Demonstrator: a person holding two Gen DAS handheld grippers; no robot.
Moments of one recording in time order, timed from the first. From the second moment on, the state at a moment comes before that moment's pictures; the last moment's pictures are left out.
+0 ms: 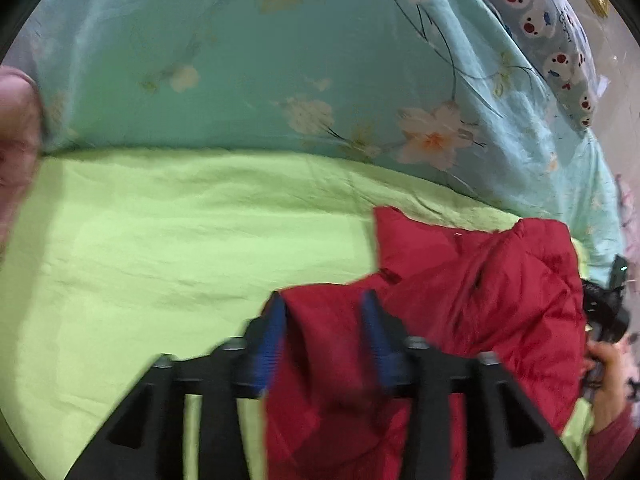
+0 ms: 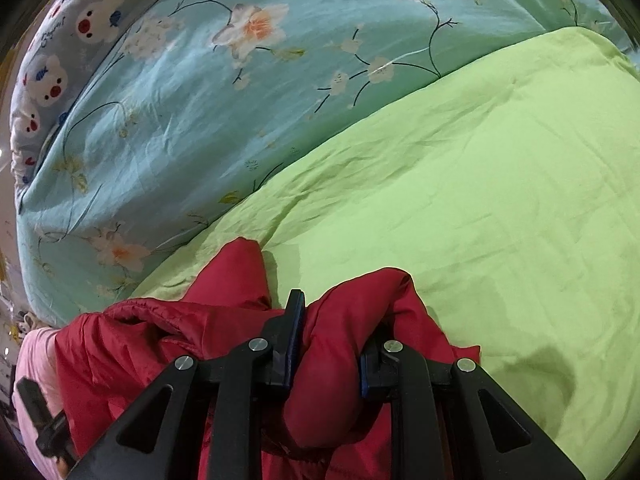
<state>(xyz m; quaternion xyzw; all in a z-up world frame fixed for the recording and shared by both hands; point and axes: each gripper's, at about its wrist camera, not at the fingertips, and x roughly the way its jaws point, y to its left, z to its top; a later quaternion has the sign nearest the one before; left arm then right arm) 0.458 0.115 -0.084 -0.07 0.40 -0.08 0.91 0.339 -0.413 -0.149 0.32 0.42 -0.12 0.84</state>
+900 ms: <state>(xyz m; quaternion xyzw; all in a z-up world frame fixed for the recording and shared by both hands) 0.371 -0.007 -0.107 -0.01 0.40 -0.24 0.88 0.327 -0.441 -0.087 0.36 0.42 -0.07 0.83</state>
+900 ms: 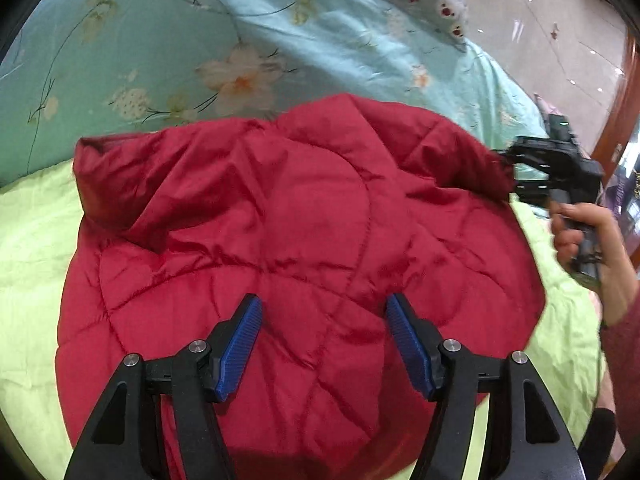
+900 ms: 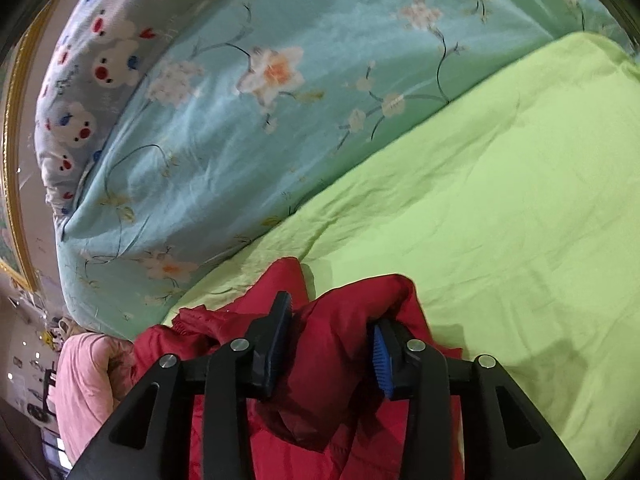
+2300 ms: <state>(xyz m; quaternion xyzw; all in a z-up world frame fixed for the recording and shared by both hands) 0.442 -0.023 -0.163 0.01 0.43 -0.13 0.89 0.349 -0.381 -0.163 0.12 0.50 -0.08 0.86</state>
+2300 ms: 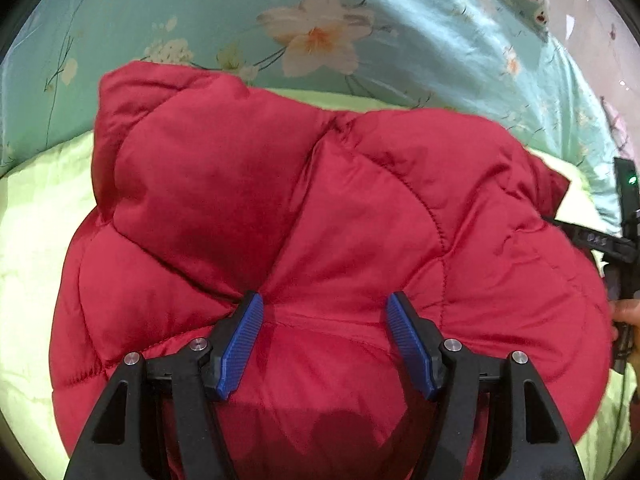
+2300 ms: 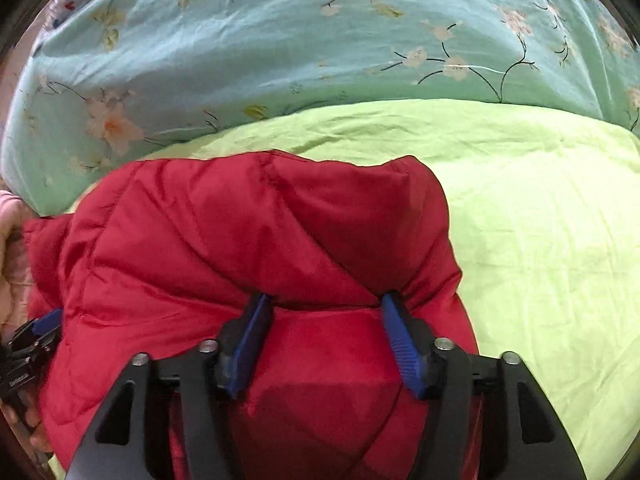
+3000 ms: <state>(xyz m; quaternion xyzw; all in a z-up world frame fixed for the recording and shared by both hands) 0.387 0.007 -0.110 0.00 0.41 -0.13 0.90 0.303 -0.385 -0.111 0.14 0.47 -0.09 0.87</state>
